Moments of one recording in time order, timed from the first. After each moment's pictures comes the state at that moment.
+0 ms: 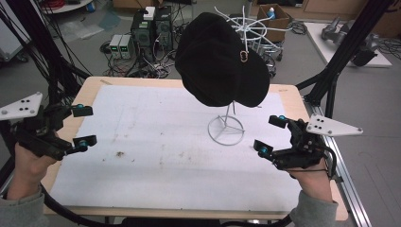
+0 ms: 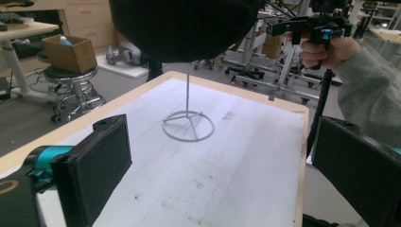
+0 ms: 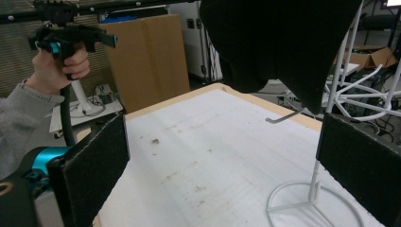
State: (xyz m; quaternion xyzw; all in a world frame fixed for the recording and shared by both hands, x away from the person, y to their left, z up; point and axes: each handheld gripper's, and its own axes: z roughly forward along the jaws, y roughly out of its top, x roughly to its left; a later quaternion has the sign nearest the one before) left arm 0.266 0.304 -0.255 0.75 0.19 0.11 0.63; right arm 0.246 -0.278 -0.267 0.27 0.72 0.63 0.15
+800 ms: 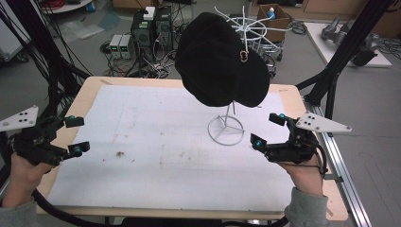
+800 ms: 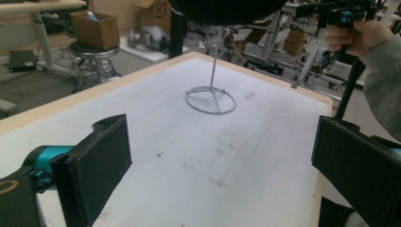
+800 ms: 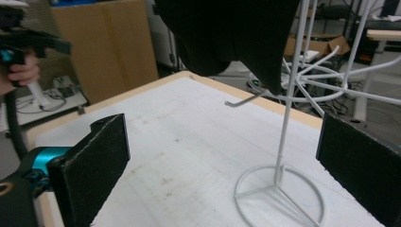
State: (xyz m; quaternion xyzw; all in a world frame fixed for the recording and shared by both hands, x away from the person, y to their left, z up) left arm 0.266 0.339 -0.299 0.74 0.24 0.12 0.62; right arm 0.260 -0.272 -0.279 0.32 0.72 0.59 0.19
